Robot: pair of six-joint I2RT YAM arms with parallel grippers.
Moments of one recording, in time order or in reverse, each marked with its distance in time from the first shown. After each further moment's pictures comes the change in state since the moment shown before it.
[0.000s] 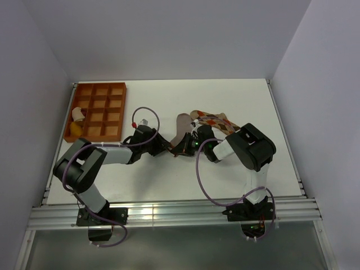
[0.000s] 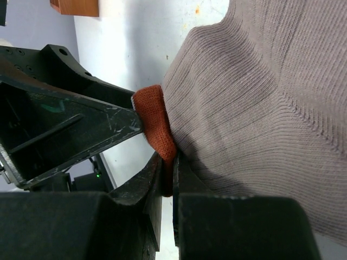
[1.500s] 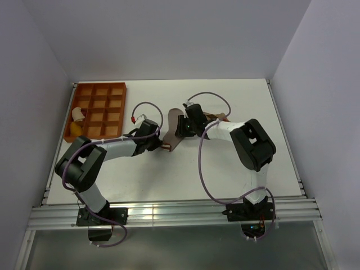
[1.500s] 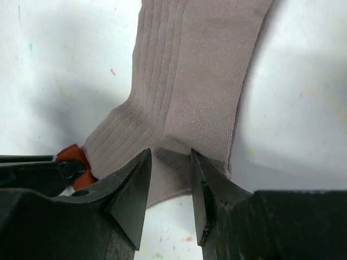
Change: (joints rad) left arm -0.024 0.024 0.174 -0.325 -0.256 0.083; right arm 0.001 -0.015 0.443 -0.705 0.406 -0.489
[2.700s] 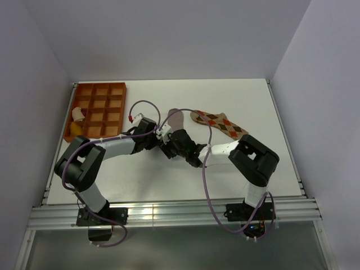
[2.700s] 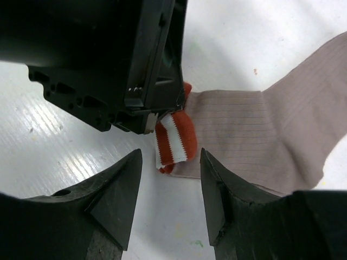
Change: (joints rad) left arm 0.027 0.000 0.021 -0.048 -0.016 0.002; right arm 0.343 -0.148 -0.267 0.387 0.208 -0.565
